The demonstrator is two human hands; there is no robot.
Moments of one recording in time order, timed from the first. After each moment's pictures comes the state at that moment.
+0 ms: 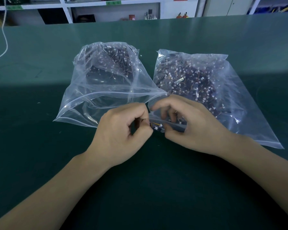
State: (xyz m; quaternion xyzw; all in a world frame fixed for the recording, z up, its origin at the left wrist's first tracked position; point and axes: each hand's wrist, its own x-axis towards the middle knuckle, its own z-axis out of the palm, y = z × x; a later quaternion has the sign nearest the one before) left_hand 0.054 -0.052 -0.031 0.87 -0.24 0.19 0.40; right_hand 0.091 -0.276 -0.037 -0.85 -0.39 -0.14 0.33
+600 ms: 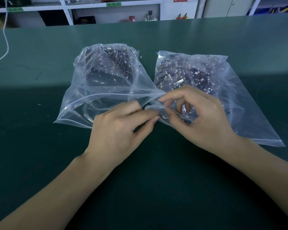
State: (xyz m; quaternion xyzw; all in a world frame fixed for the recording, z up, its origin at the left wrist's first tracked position) left_hand 0.057 -0.054 -0.036 0.88 -0.25 0.35 0.21; right_hand 0.096 -0.278 -0.037 -0.81 -0.37 -0.28 0.37
